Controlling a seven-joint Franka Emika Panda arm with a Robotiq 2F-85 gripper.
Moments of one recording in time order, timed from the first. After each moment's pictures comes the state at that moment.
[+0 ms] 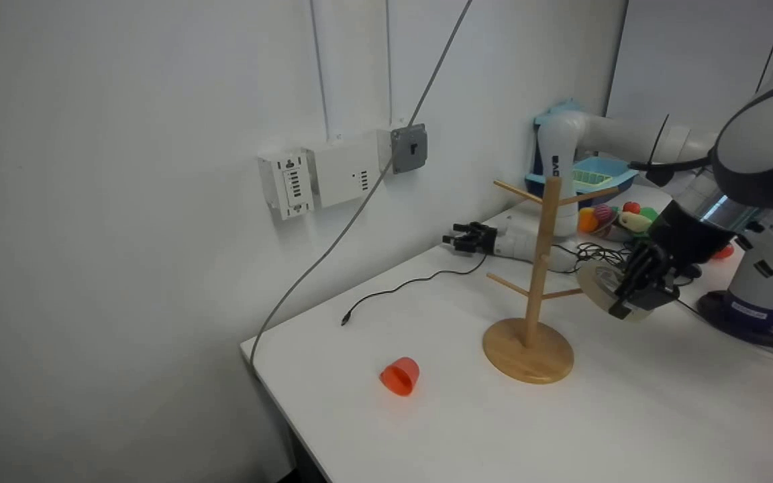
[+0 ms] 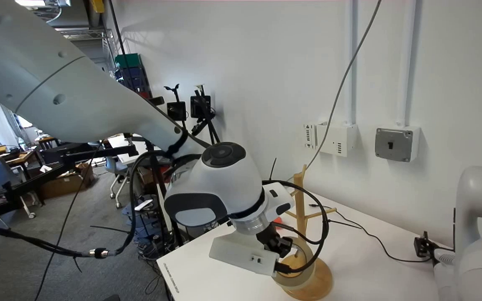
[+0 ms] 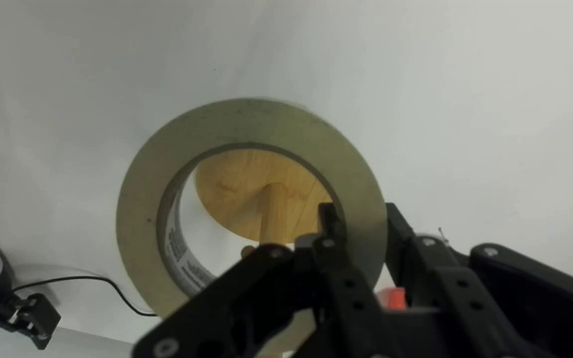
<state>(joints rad) -0.14 0.18 0.05 -2.39 0.61 2.84 -1.13</state>
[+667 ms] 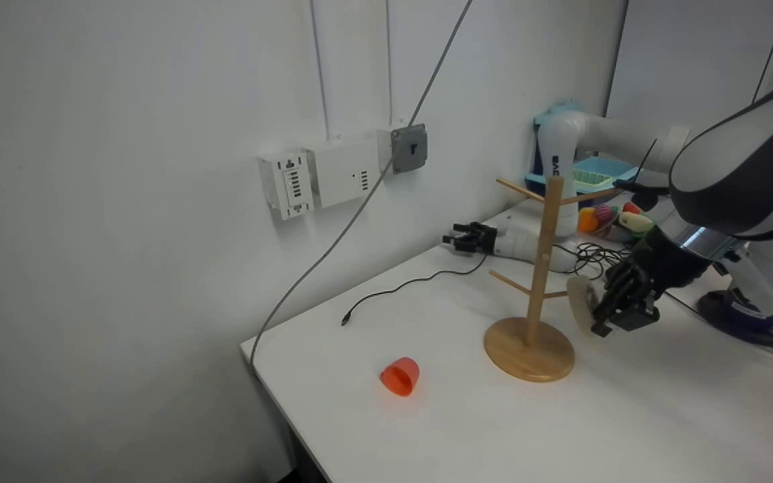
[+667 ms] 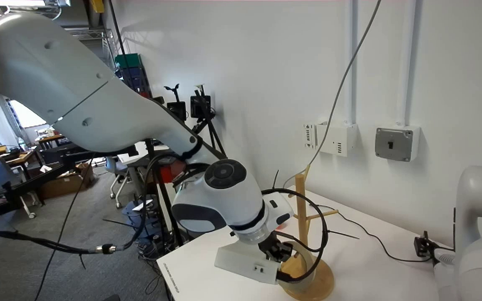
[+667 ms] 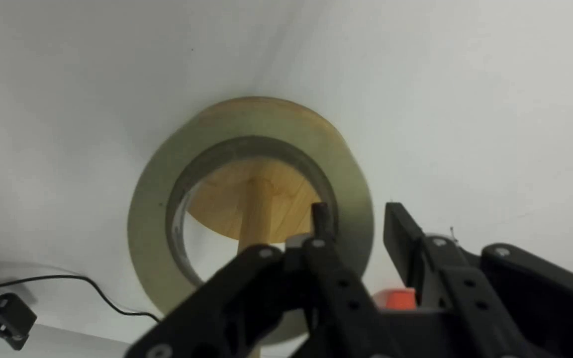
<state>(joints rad) -0.15 0.29 0.12 -2.35 0.83 2.93 -1.33</state>
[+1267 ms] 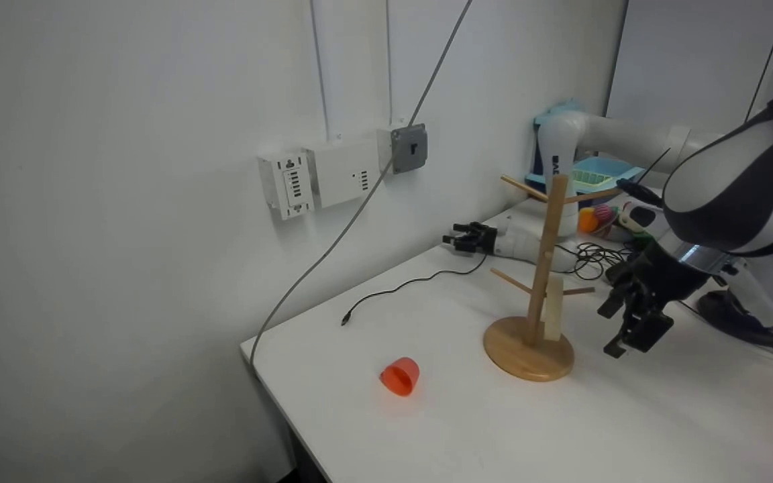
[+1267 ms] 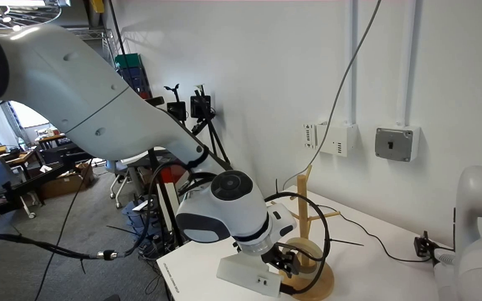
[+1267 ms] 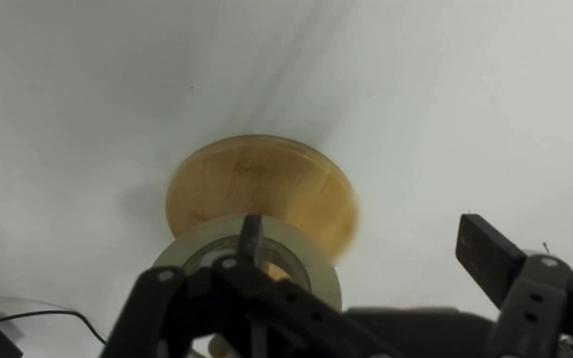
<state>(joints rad) -0.16 0.34 0.11 -2.34 0.81 2.93 -1.34</state>
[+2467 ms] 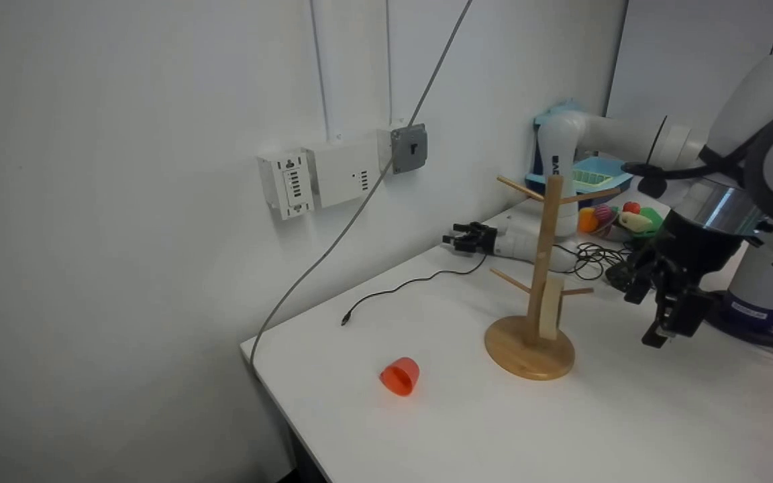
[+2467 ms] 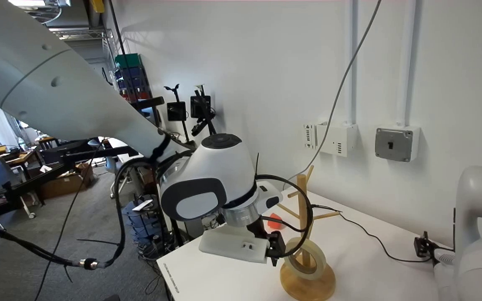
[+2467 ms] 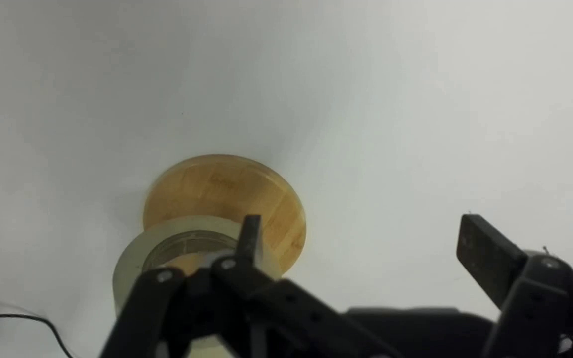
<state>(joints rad) -0.08 0.14 0.00 -2.42 0.26 2.71 -0.90</state>
